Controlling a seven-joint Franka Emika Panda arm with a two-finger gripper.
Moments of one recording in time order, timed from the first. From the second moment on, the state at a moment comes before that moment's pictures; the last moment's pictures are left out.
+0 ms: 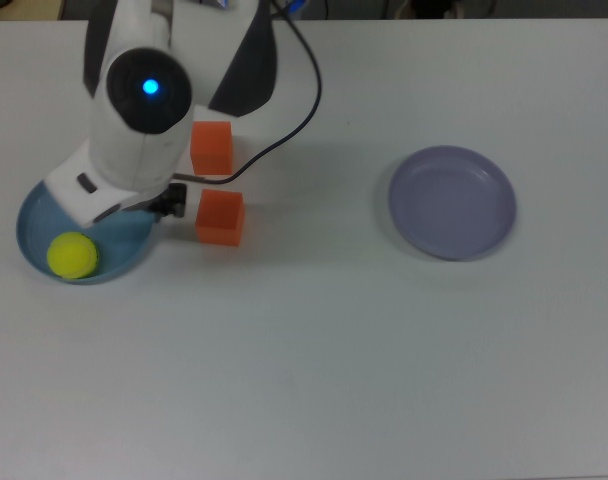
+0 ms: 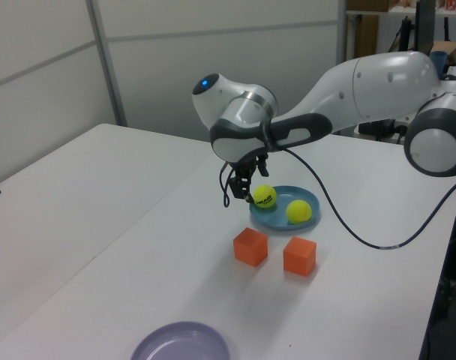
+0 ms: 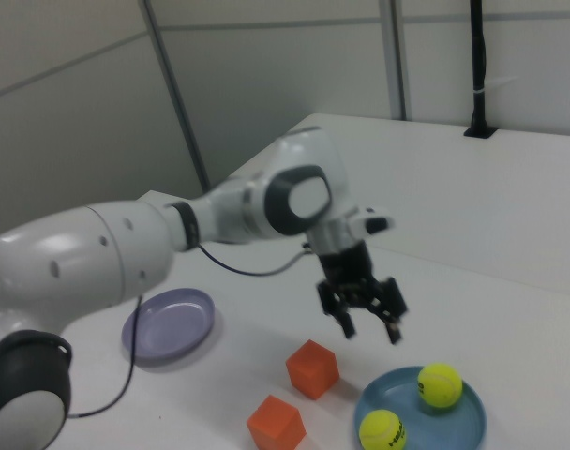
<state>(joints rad) -0.07 0.54 0.06 -1.34 -0.39 1.74 0.02</state>
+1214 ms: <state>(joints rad) 0.06 0.44 0.17 -1.35 -0.34 1.47 0.02</state>
